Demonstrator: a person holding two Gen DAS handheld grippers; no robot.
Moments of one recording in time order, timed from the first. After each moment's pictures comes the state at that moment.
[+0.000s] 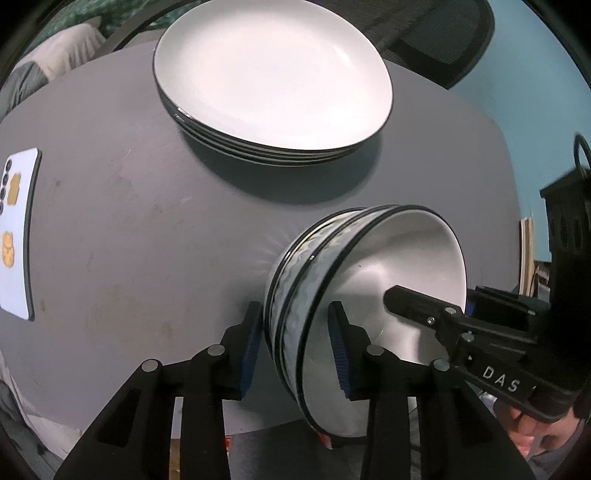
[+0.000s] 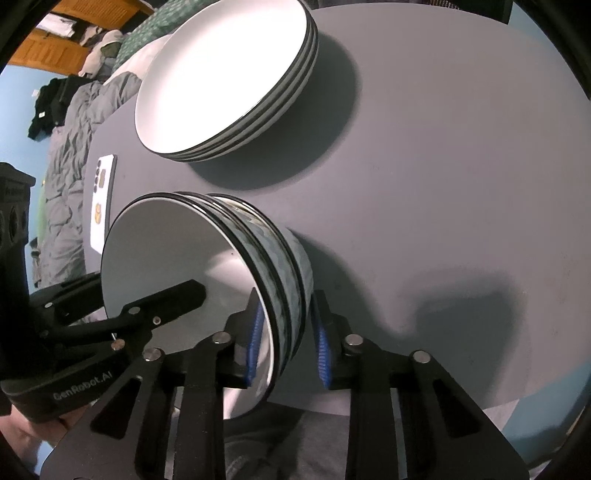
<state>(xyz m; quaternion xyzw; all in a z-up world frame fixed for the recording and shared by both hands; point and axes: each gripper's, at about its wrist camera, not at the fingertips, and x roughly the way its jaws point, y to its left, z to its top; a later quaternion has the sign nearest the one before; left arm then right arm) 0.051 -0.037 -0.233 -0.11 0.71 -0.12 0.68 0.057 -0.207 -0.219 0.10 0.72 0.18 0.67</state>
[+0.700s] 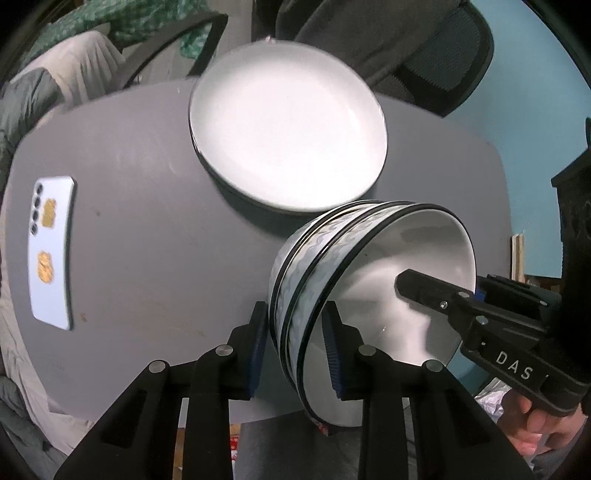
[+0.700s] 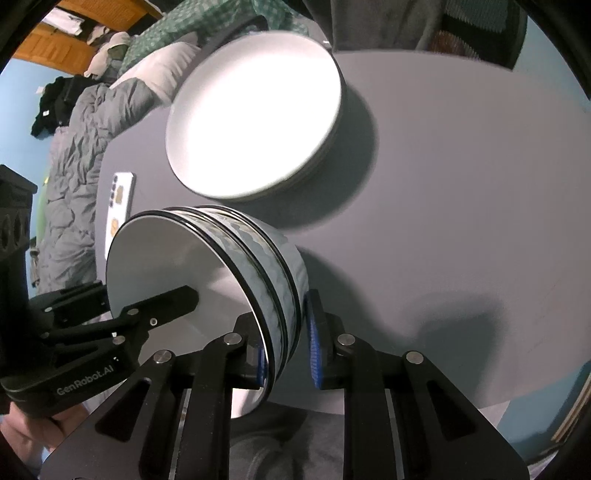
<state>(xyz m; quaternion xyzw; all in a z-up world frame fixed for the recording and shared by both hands) 0.064 -0.003 -0.180 -0.10 0.70 -0.11 0.70 0.087 -0.179 -0.176 0.08 0.70 0.18 0.69</state>
